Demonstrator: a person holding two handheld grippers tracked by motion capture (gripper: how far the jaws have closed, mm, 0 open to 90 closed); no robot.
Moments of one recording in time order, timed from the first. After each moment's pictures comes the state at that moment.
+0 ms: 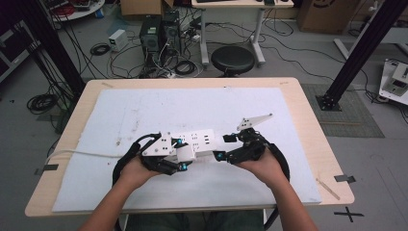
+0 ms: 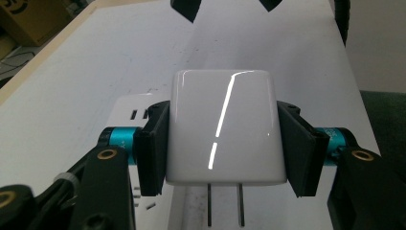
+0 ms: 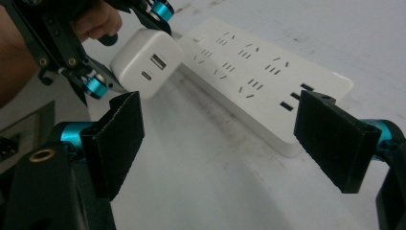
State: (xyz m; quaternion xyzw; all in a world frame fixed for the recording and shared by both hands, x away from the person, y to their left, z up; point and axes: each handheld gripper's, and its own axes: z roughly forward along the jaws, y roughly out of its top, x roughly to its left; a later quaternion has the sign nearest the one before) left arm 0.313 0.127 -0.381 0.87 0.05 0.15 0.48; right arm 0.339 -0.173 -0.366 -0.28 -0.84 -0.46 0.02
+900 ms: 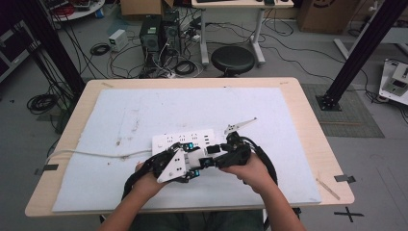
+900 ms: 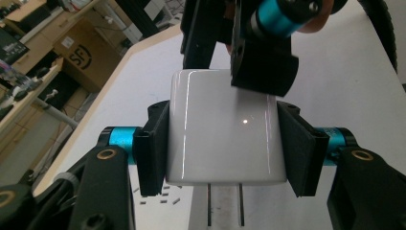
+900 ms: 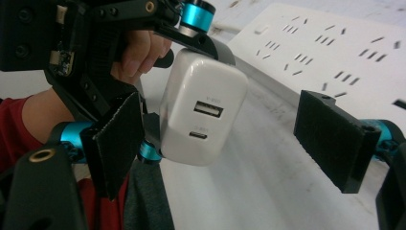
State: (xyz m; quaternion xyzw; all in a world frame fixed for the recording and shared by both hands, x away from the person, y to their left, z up) left arm 0.280 0.096 -0.389 0.83 -0.02 0.28 0.47; right arm 0.339 -0.142 -0.389 -0.28 -0.81 -0.49 0.16
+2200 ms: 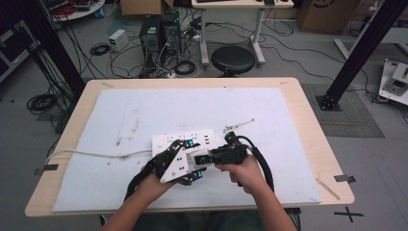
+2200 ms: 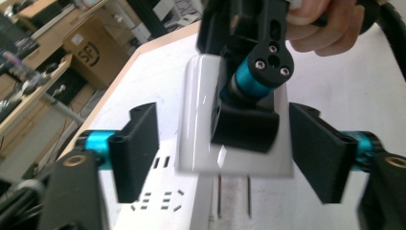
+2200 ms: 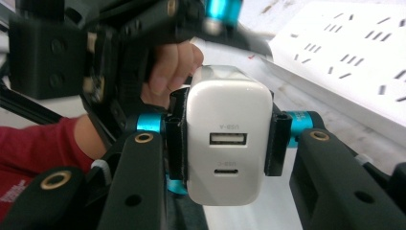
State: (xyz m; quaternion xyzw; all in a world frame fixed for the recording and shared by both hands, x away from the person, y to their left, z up) left arm 0.280 0.093 -0.386 0.83 0.02 0.29 0.48; right arm 0.340 -0.139 -0.395 -0.29 -0.78 -0.52 0.21
